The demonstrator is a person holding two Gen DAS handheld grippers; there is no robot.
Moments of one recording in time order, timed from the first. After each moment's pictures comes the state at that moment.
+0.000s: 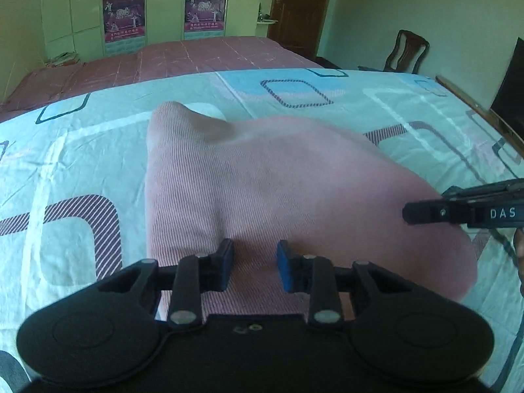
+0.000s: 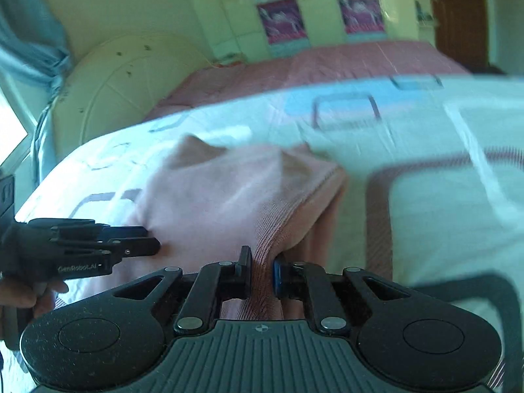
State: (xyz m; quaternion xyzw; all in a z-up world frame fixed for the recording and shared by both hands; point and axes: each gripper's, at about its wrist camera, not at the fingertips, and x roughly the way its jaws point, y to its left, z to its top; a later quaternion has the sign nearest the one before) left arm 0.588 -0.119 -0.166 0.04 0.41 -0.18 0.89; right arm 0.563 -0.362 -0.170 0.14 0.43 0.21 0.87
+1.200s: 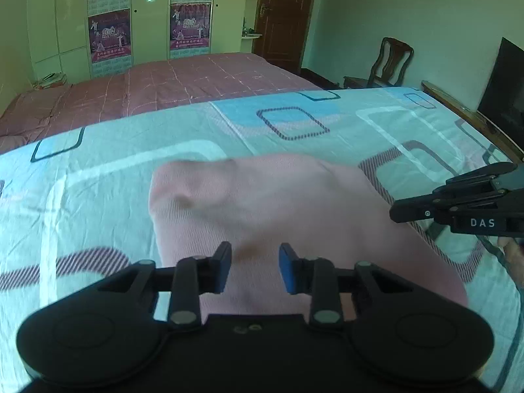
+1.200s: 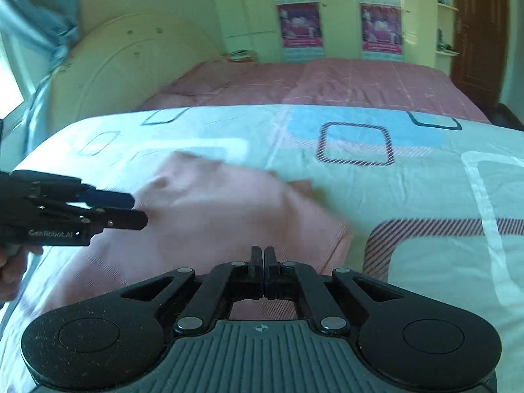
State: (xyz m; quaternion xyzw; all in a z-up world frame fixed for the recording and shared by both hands) left arm 0.600 -0.091 -0.143 0.04 0.39 -0.22 0.89; right arm 0.572 -0.339 -0.136 0.03 0.39 0.25 0.89
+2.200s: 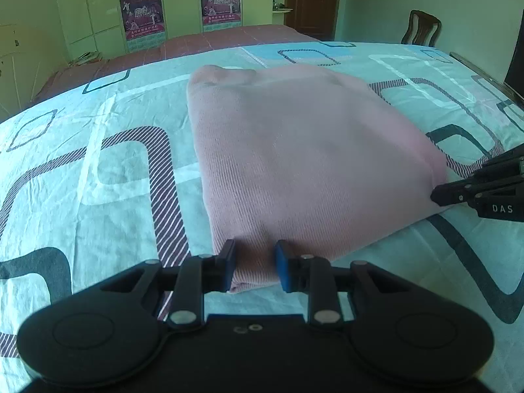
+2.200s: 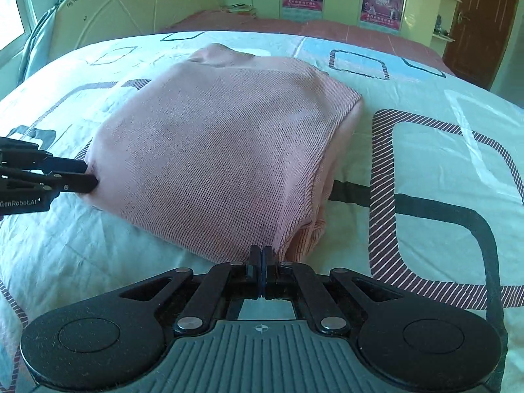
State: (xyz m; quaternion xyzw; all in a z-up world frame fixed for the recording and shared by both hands) left arm 0.498 -0.082 -0.176 0.08 0.42 -0.14 0.89; right arm 0.486 -0.312 -0.184 -0.03 0.45 0.18 0.87
